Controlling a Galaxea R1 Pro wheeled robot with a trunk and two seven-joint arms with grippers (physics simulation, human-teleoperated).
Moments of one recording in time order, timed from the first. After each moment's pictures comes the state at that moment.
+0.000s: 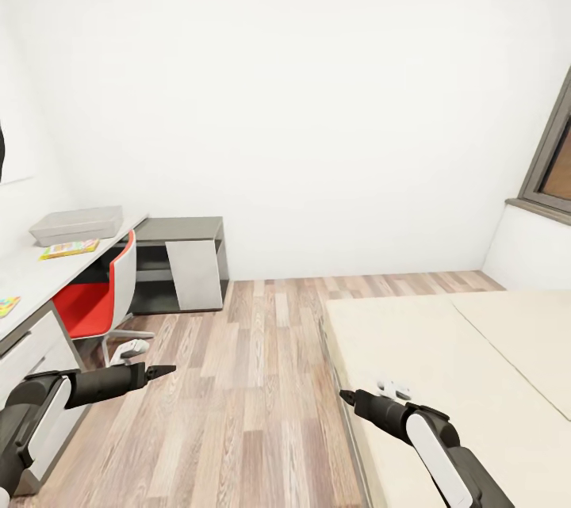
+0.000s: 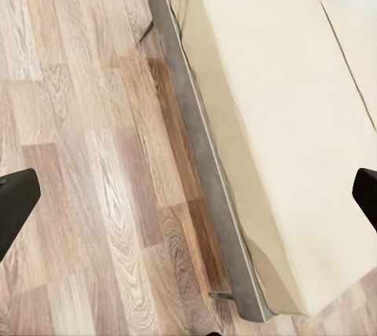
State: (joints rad) left arm -0.46 0.36 0.16 -1.00 0.20 0.81 -0.84; right arm -0.29 -0.12 0.18 -1.19 -0.77 0.64 -0.16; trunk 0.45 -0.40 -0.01
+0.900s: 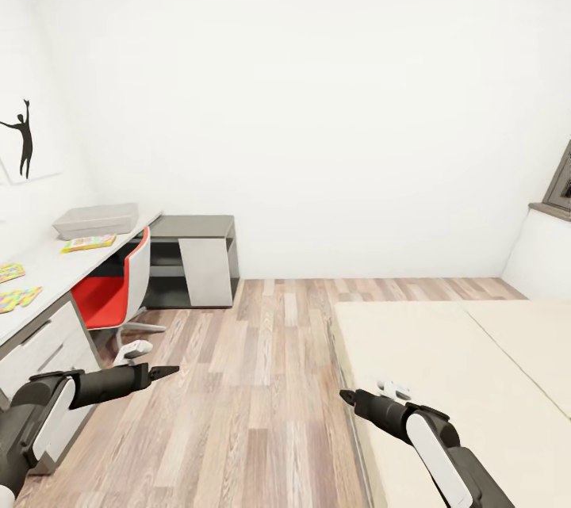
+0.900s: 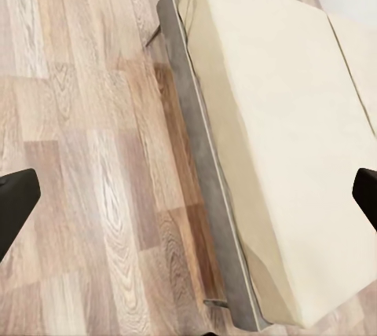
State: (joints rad) left arm -0.46 0.34 0.16 -1.00 0.20 0.80 -0.84; right arm -0.29 -0.12 0.18 -1.19 -0.78 0.64 -0.16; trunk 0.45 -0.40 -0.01
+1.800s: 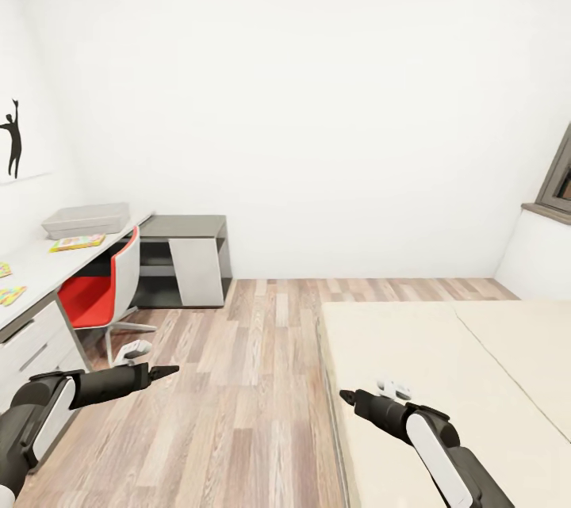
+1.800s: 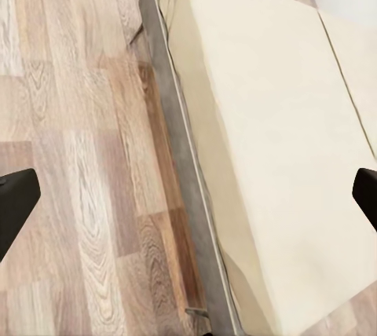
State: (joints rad) left arm -0.46 0.34 0.16 -1.00 0.20 0.80 -0.83; right arm -0.29 -0.12 0.18 -1.19 -0.77 0.64 -0.16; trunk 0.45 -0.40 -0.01
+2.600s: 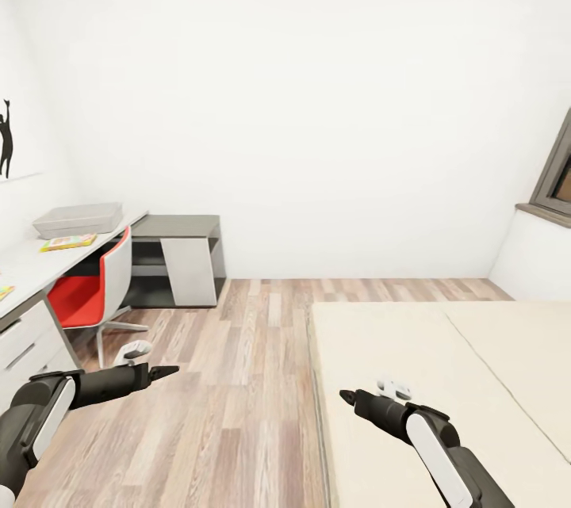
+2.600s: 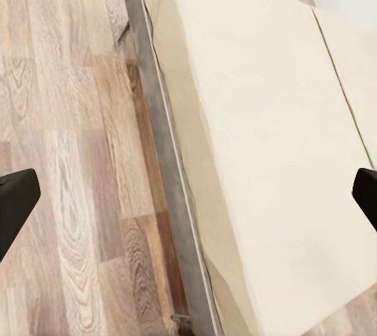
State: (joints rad) left arm -0.46 0.34 0.16 -1.00 0.20 0.80 -0.83; right arm -0.29 -0.12 0.18 -1.19 -0.77 0.64 -0.16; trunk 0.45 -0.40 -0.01
